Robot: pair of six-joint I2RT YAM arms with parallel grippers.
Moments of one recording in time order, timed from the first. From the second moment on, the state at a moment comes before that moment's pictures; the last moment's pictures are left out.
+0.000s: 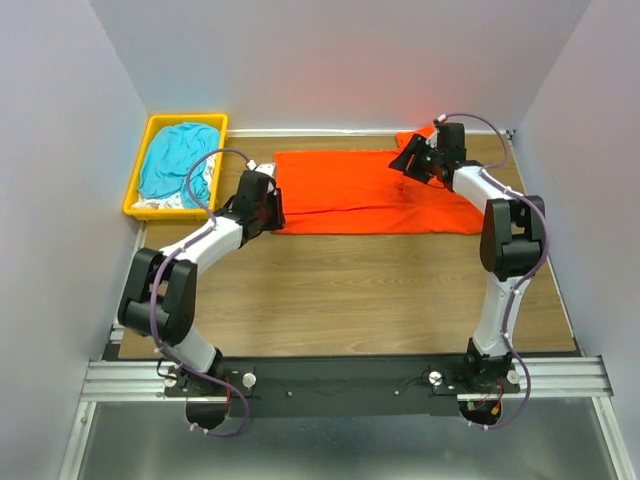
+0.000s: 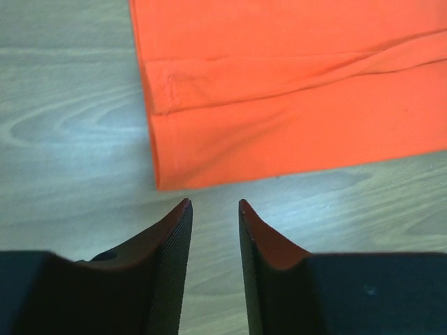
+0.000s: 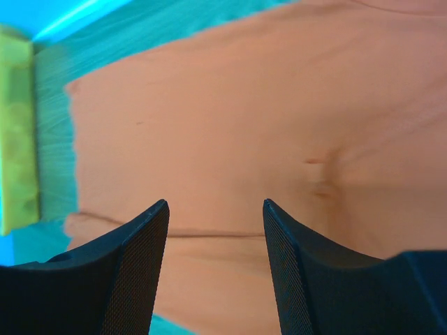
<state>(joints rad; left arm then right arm) -0.34 1.57 0.97 -0.12 0.02 -0.31 0.10 2.09 1.54 -0.09 -0.33 0.54</state>
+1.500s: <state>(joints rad) -0.33 1.79 1.00 -0.08 0.05 -0.33 0.42 2.39 1.77 0.03 -0.46 0.55</state>
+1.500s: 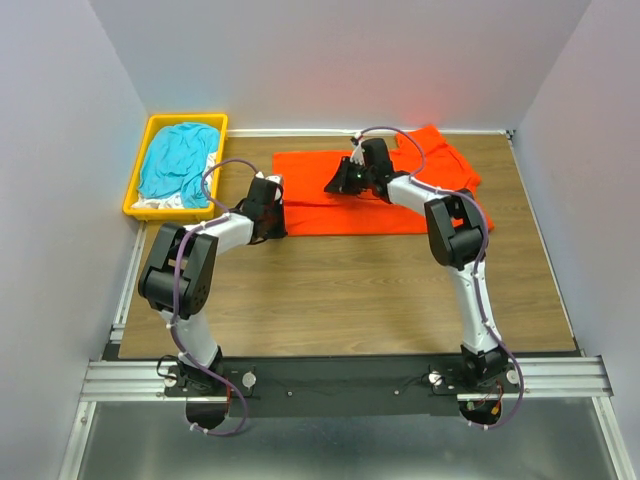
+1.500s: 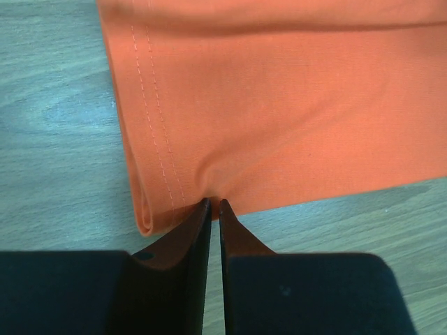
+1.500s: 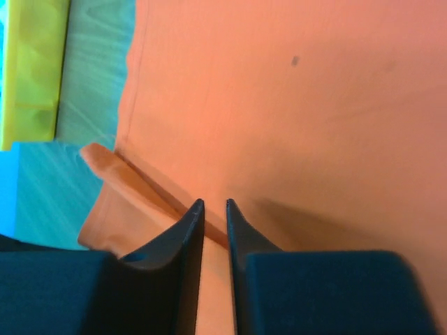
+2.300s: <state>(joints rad) -0.27 1.61 0.95 -0.17 0.07 -0.36 0.12 1.94 1.23 0.06 -0.56 0.48</state>
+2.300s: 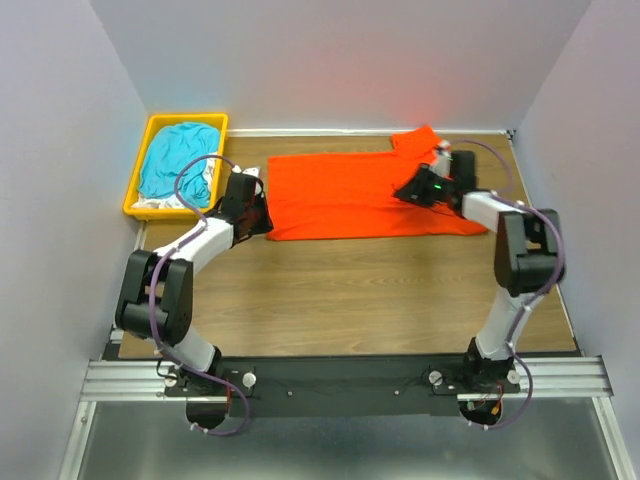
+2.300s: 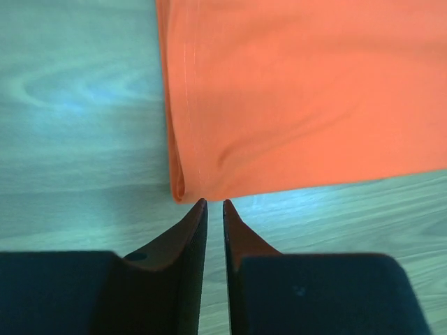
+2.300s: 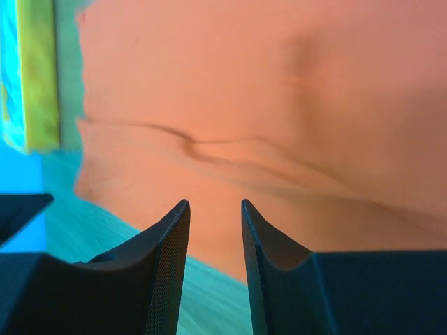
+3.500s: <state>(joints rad) -0.16 1.83 1.05 -0.13 0.23 -0.40 -0.52 1.89 0.69 0.61 -0.63 0.87</state>
